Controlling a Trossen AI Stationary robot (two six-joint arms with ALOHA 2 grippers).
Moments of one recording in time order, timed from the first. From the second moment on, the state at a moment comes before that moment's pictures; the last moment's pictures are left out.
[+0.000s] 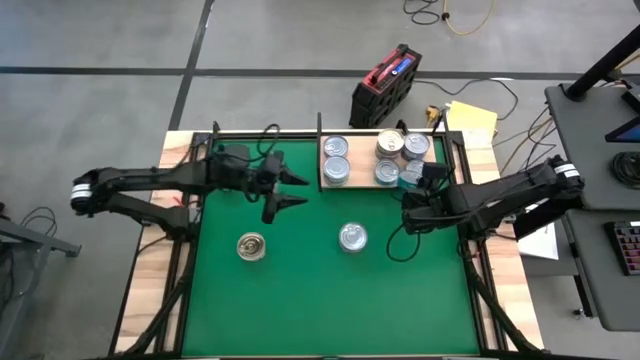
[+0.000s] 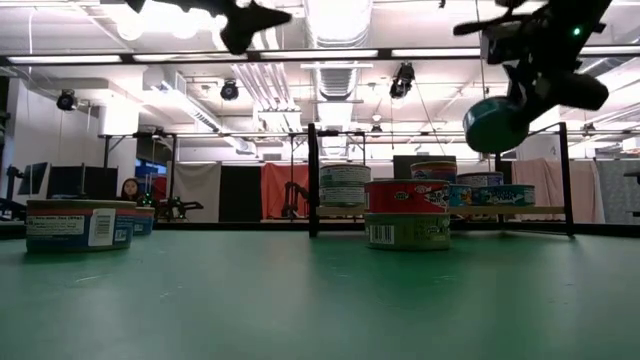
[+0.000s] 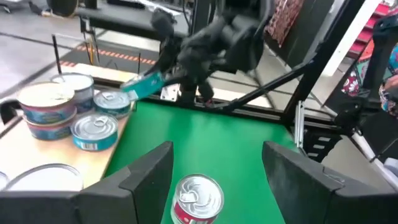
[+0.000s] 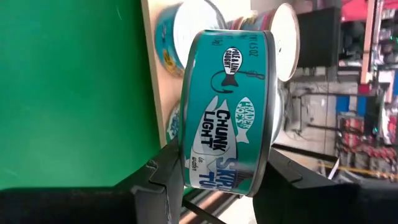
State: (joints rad) left arm 0.16 1.15 0.92 0.01 0.24 -0.17; right arm 0.19 1.23 0.95 -1.28 0.78 0.24
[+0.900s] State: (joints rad) left arm 0.16 1.03 0.92 -0.13 0.19 -0.14; right arm -0.02 1.38 0.93 -1.35 0.76 0.30
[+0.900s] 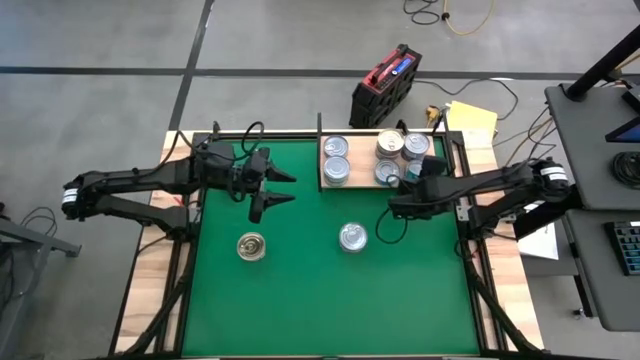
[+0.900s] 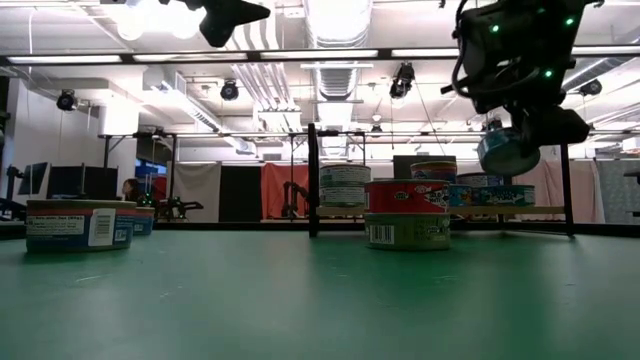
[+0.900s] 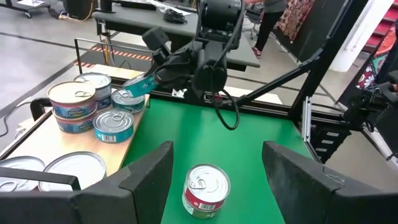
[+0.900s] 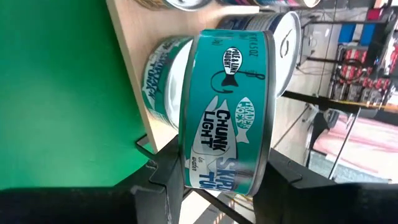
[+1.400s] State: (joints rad) left arm 0.16 1.03 0.92 -0.13 0.19 -0.14; right arm -0.07 1.50 0.93 -1.35 0.76 0.24
